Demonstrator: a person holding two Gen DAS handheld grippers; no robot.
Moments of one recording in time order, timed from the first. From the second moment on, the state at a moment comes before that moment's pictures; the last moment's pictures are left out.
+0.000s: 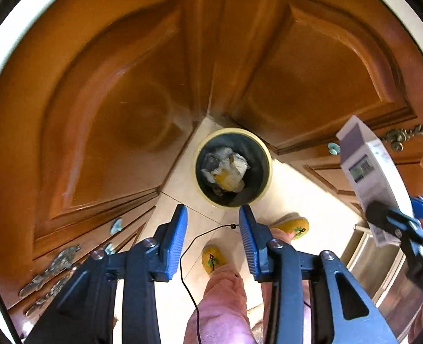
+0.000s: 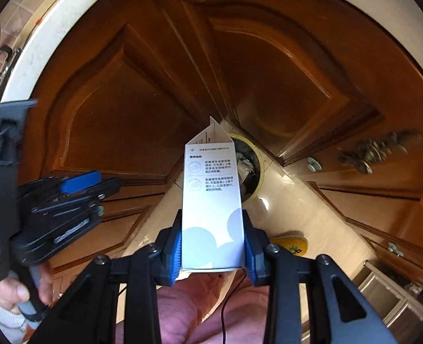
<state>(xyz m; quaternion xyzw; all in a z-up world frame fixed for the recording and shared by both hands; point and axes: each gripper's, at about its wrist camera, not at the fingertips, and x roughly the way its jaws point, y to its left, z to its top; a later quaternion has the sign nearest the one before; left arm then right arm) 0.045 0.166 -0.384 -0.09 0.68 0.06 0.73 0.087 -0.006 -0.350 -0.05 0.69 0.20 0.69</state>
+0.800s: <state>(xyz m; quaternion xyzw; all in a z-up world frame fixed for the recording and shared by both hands) 0.005 0.184 -0.299 -0.11 0.59 0.06 0.80 0.092 0.010 -0.330 -0.02 0.68 0.19 0.70</state>
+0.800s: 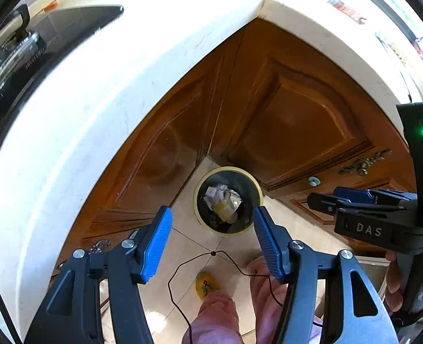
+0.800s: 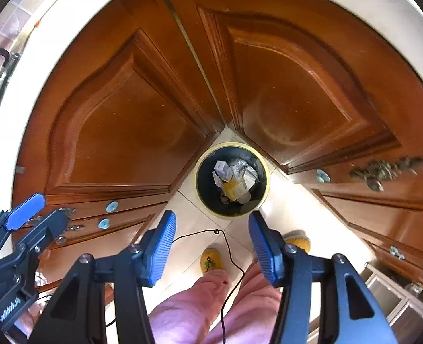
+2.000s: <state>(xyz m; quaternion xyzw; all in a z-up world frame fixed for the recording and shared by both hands) 0.063 0.025 -0.067 0.02 0.37 -0.15 0.92 0.081 -0.191 -0.004 0.01 0.46 0.03 0.89</state>
